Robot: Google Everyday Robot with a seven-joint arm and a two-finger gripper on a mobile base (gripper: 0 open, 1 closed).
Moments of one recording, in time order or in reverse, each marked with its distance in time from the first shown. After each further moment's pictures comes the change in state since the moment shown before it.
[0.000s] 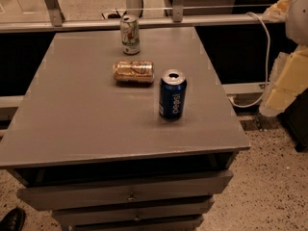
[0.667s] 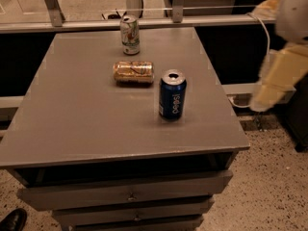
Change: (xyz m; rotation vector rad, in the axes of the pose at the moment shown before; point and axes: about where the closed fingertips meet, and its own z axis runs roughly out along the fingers) arm -0.017 -0.006 0.009 -0.006 -0.044 -0.042
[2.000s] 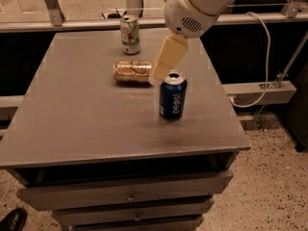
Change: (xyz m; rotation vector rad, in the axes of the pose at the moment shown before) arm -0.156 -0.046 0.099 -0.041 -0.273 -0.018
